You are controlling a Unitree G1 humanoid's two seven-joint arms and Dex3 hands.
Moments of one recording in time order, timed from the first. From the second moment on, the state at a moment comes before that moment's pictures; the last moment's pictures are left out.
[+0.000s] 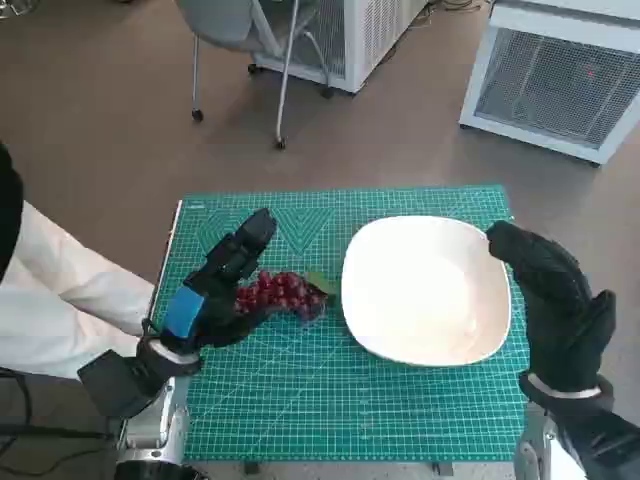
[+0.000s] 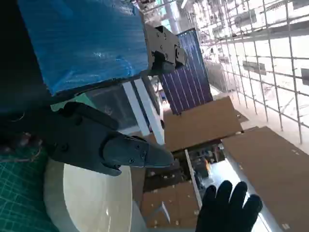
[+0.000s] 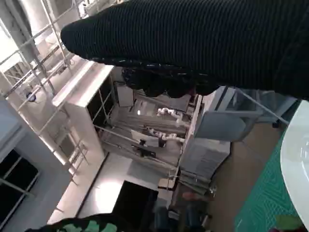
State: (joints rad) left arm -0.38 0.21 0.15 0.39 -0.26 -0.52 -0.59; right arm -0.33 -0.13 -0.16 0.19 0.30 -0.62 0.33
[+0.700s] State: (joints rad) left arm -0.38 0.21 0.14 0.39 -0.26 -0.52 -0.59; right arm -0.33 -0.14 -0.16 0.17 0.31 -0.60 0.33
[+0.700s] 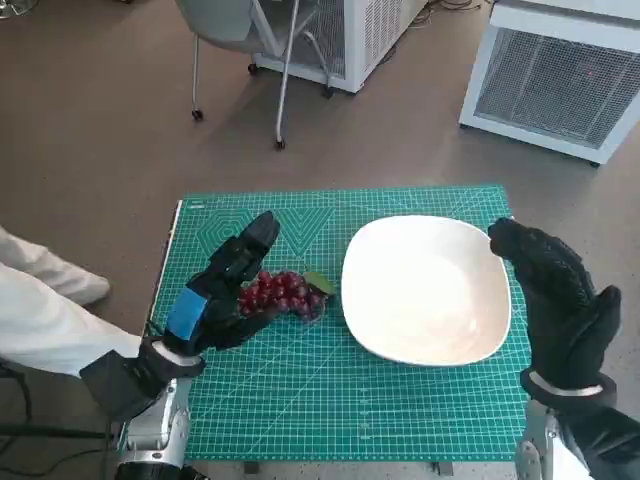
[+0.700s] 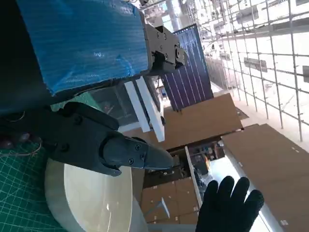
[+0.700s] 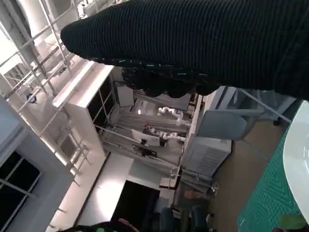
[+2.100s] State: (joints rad) left arm -0.37 0.39 -0.01 0.10 0.54 -0.20 -0.29; right arm -0.31 -0.14 -0.17 0.12 0.31 -0.58 0.33
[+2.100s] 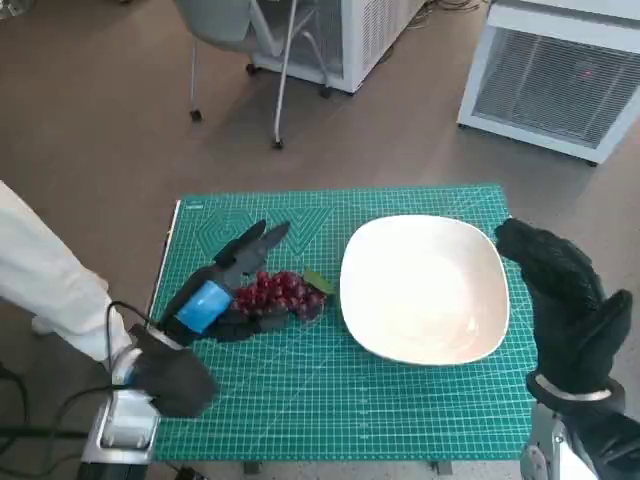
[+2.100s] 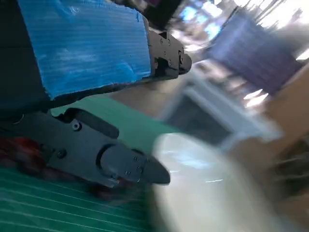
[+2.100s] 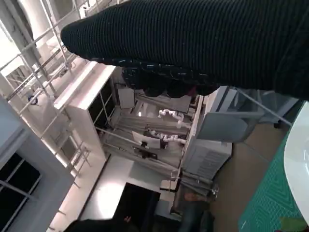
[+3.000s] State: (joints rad) left arm -0.47 0.39 -0.24 0.12 0.77 0.17 -0.35; right arm -0.30 -0.14 -0.18 0.12 0.31 -0.57 0.33
